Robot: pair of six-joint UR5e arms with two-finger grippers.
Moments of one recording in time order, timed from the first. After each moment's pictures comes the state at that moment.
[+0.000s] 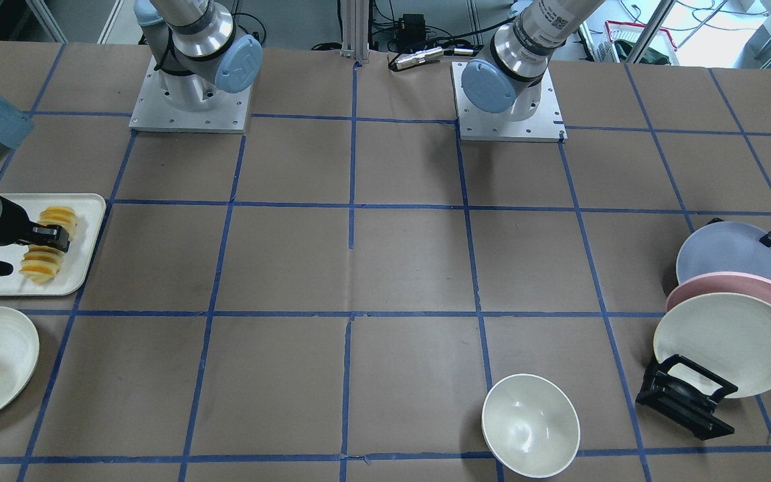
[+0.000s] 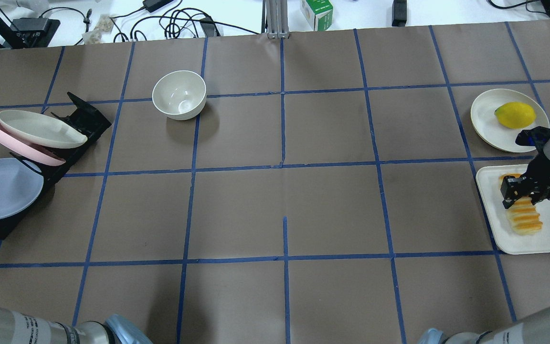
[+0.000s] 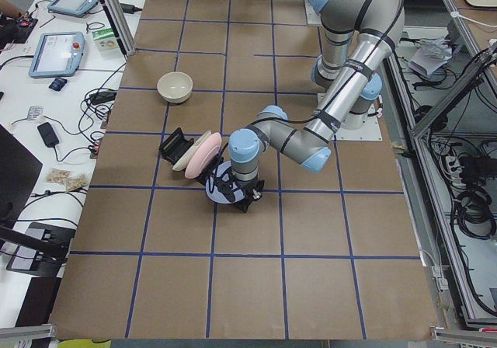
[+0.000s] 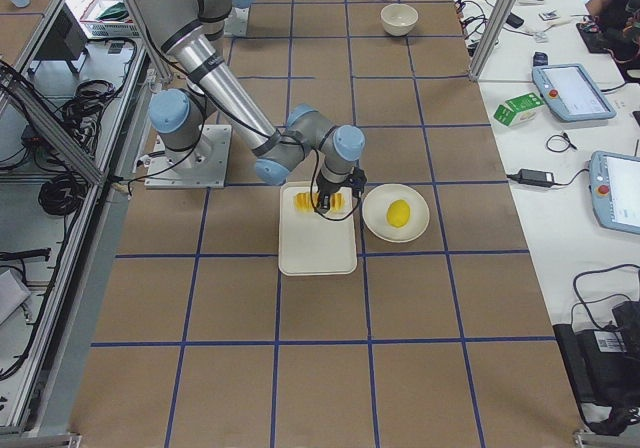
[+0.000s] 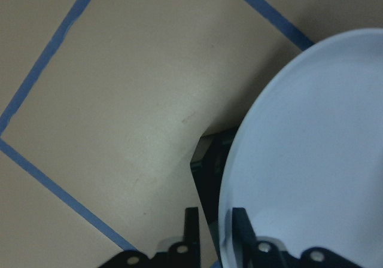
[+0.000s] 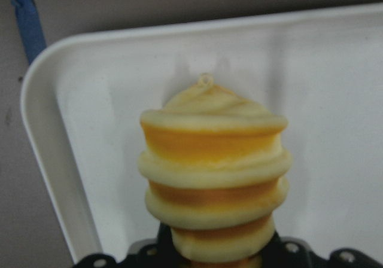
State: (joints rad) left arm -0.64 -1.93 -1.74 -1.01 1.63 0.24; right arm 0.94 -1.26 2.04 -2.16 -1.70 -0.55
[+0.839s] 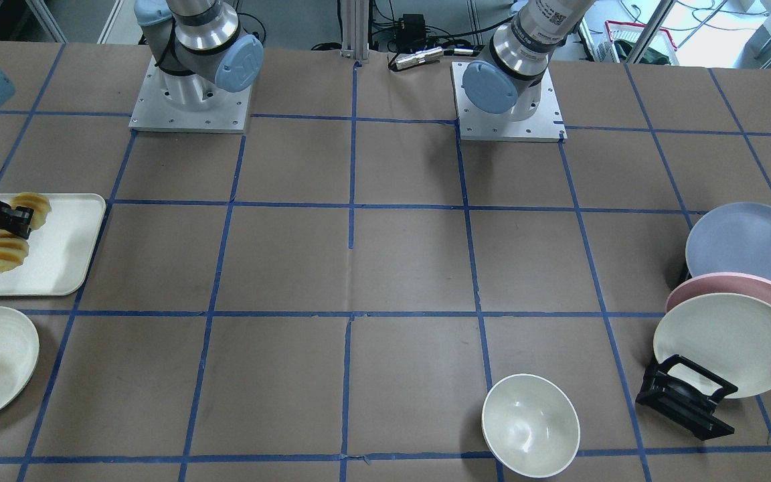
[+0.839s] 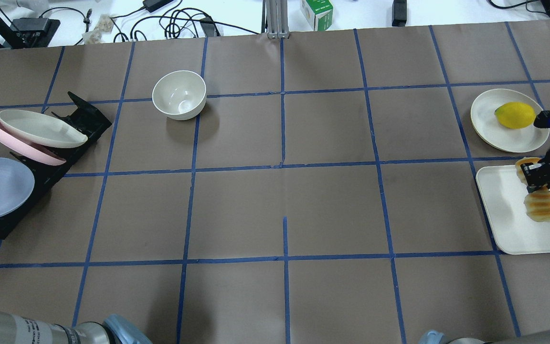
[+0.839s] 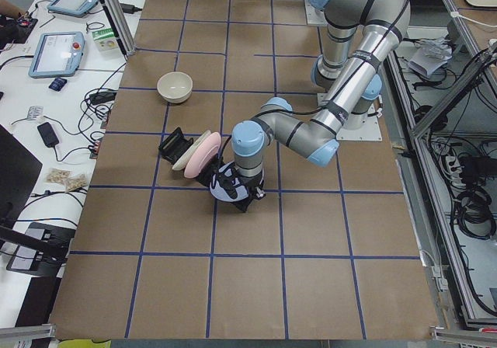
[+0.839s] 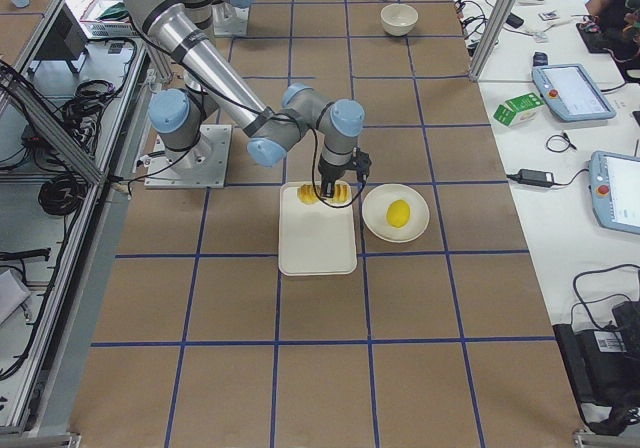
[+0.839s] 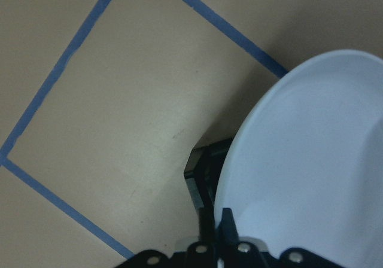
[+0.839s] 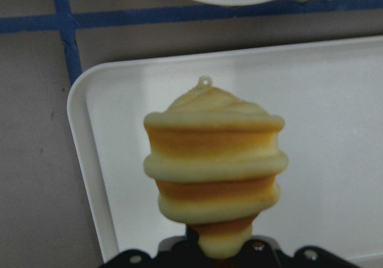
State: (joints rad) left arm -0.61 -1.86 -1.71 -1.11 1.67 0.33; right arm 0.96 -1.39 1.97 -2.05 -1.71 -0.54
